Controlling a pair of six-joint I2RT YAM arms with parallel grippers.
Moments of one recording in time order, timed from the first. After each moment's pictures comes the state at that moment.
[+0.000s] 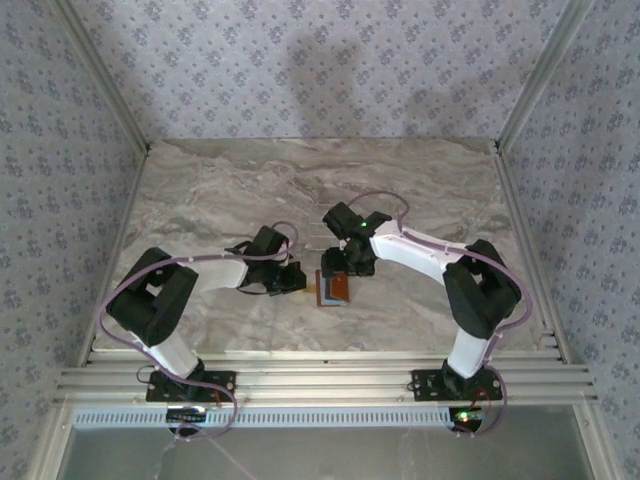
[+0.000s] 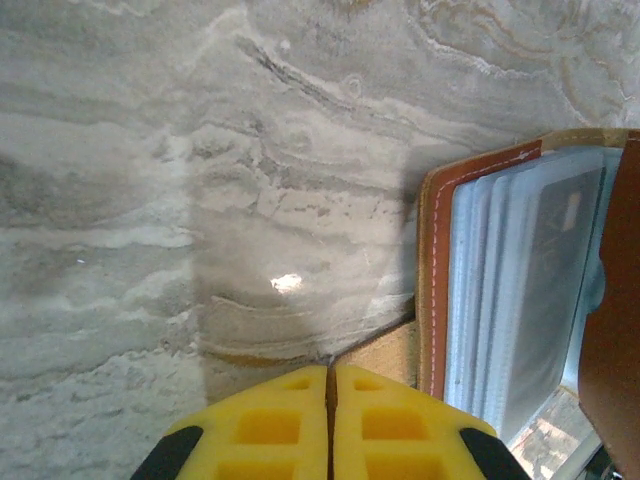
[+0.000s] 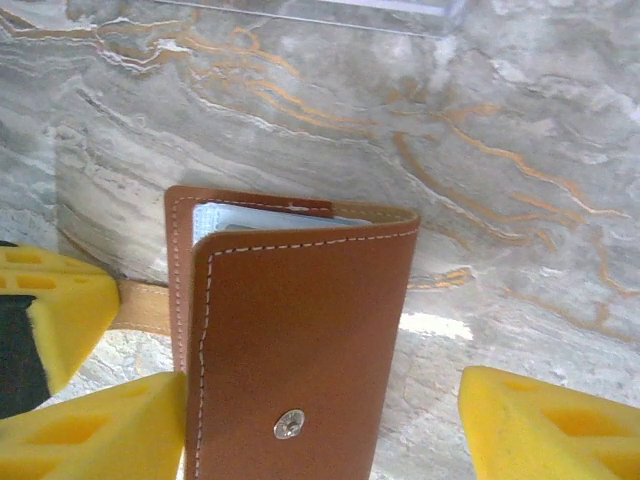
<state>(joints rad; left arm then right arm) -0.61 1.66 0.75 -0.14 0.46 -0.71 0.73 1.74 1.23 -0.79 -0.07 0.61</state>
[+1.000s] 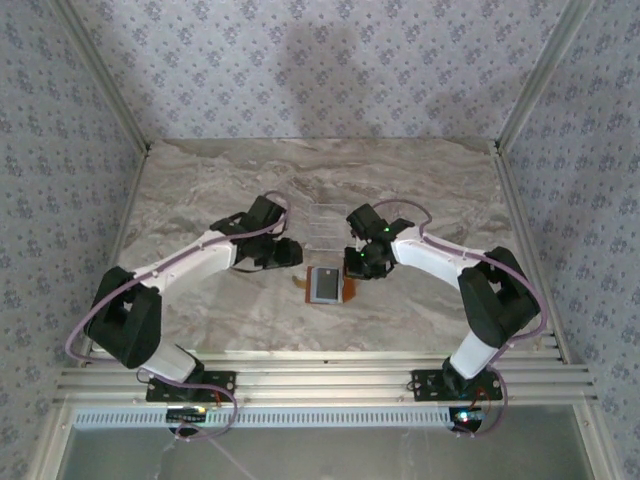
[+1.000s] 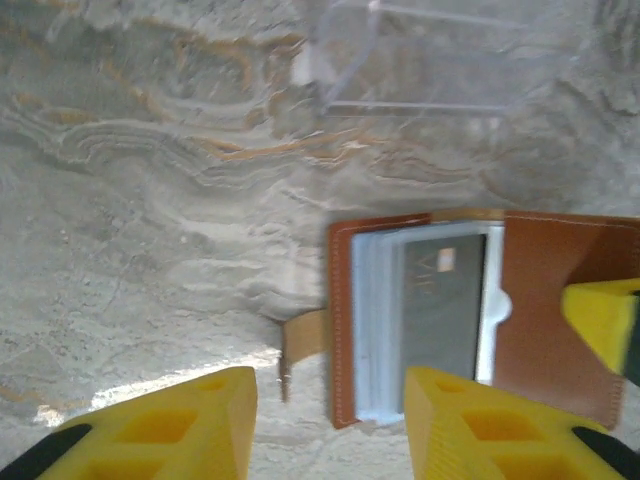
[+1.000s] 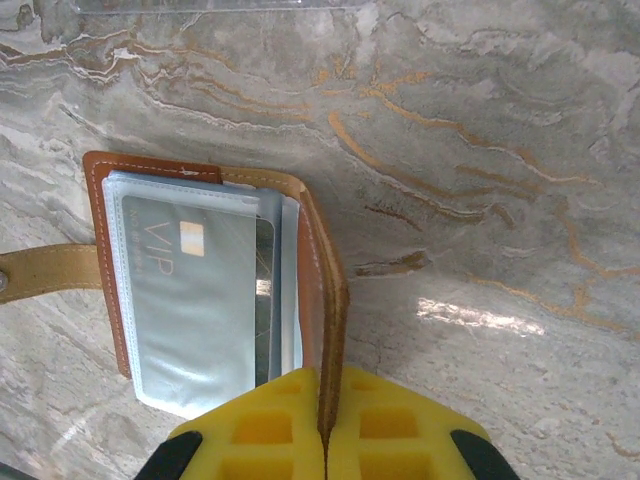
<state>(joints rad) -0.62 1.51 1.06 -0.62 0.19 -0.62 0.63 1.65 1.06 -0.65 -0.22 0.64</state>
